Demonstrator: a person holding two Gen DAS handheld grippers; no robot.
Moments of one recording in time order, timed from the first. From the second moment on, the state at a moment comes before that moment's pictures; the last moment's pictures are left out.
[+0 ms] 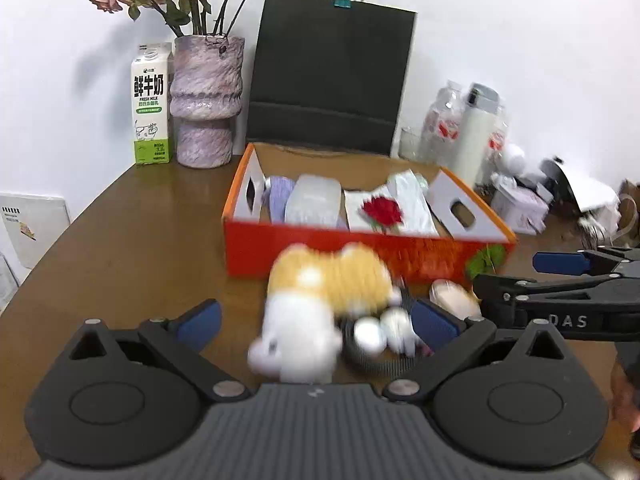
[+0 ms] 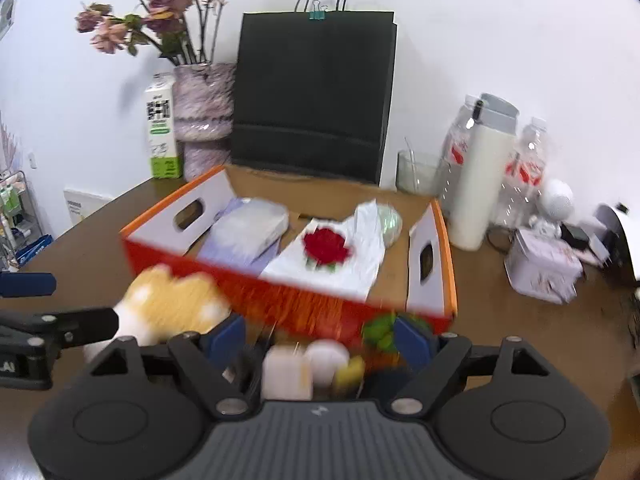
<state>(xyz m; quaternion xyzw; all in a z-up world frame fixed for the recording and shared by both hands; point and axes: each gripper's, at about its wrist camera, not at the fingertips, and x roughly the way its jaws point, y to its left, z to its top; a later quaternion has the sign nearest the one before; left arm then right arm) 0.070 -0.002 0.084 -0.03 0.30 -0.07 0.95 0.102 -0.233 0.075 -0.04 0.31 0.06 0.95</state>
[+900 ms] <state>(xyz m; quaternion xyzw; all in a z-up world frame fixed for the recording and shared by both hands) -0.062 -0.002 0.020 0.00 0.33 -0.08 0.94 -0.084 -0.206 0.002 -0.05 0.33 0.05 0.94</state>
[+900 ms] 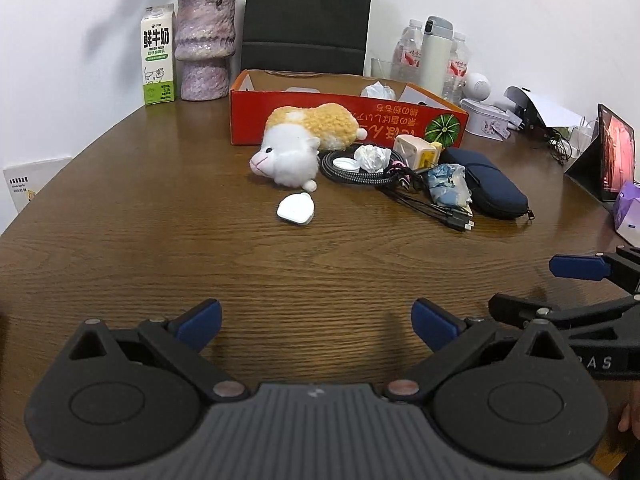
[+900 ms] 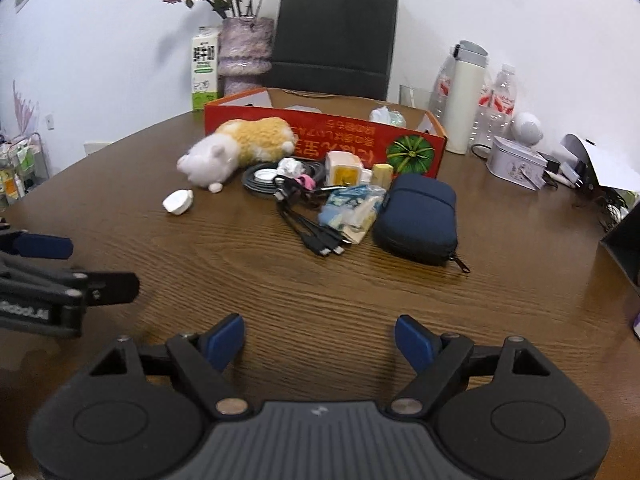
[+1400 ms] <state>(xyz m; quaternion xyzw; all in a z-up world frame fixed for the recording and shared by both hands) -0.005 0.012 0.031 -0.01 0.30 -0.07 0.95 -0.050 -0.200 0.021 -0.03 0.29 0.07 0.95</state>
